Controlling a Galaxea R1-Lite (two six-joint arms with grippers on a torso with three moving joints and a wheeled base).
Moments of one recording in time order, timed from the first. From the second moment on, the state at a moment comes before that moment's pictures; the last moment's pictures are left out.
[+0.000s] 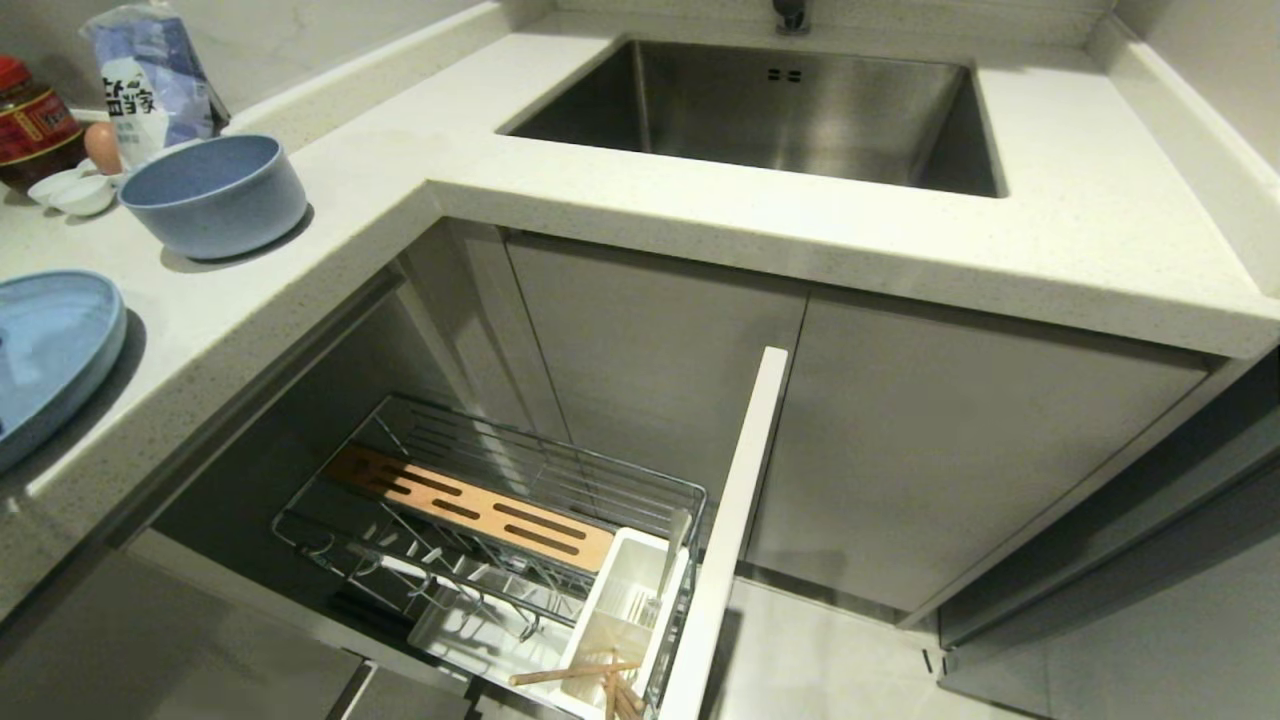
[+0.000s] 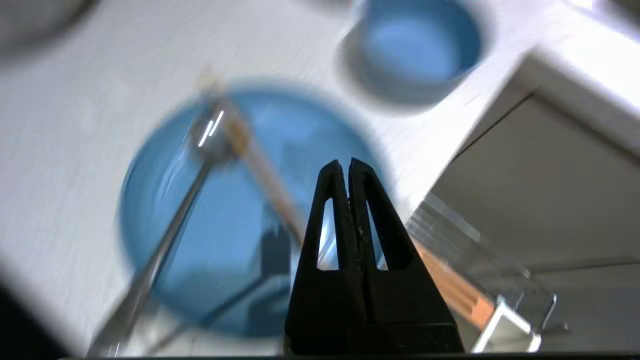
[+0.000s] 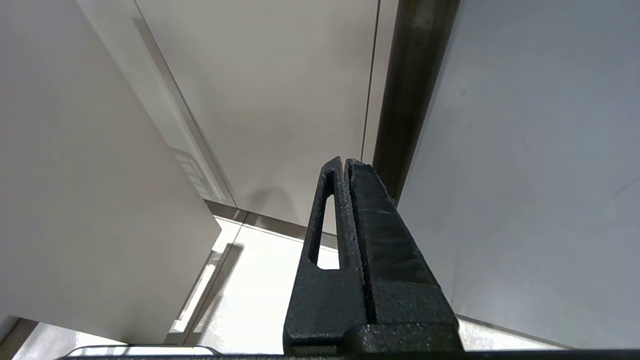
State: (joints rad) left arm 0.11 1.05 -1.60 0.77 0.19 -0.18; right arm 0.00 0.00 0.00 -0.08 0.00 0.02
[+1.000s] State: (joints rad) left arm 0.25 1.14 -1.56 1.00 0.15 -0.37; right arm 0.00 0.00 0.00 -0.08 0.00 0.02
